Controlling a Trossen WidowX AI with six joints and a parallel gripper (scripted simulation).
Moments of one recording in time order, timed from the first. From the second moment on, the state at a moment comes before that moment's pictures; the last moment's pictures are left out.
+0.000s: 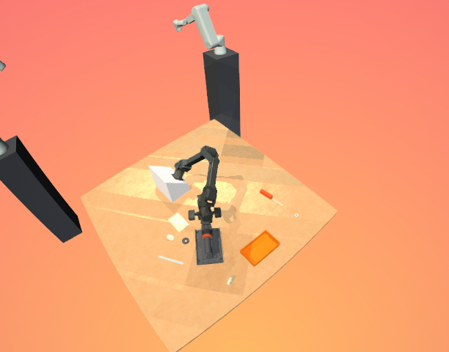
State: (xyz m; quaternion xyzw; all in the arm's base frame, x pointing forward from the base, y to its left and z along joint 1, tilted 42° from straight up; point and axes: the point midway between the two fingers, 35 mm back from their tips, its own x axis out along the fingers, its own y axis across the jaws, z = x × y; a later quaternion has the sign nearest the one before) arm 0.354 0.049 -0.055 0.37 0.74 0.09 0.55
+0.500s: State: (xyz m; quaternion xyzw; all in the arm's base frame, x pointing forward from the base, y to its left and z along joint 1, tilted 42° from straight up) arm 0.353 0.049 -0.055 0.37 0.74 0.09 0.55
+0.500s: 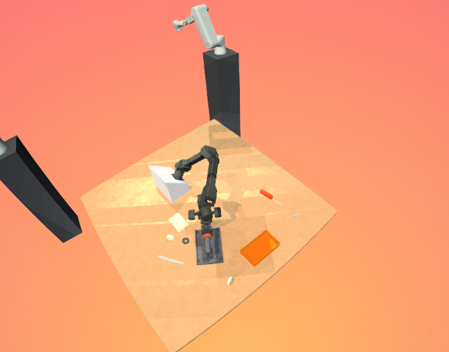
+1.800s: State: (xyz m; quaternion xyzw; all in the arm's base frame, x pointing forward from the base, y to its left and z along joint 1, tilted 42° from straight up) arm 0.349 0.050 -0.053 0.37 0.74 0.09 0.55
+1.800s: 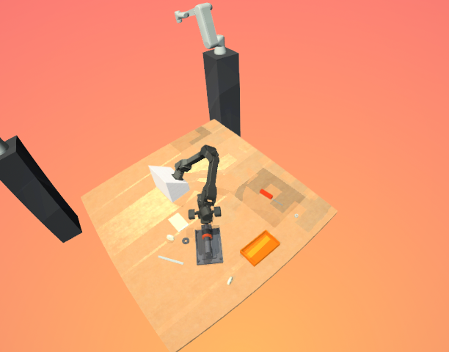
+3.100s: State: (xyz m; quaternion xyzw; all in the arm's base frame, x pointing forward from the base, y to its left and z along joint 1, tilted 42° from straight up) arm 0.345 0.051 -0.052 0.37 0.74 0.09 0.55
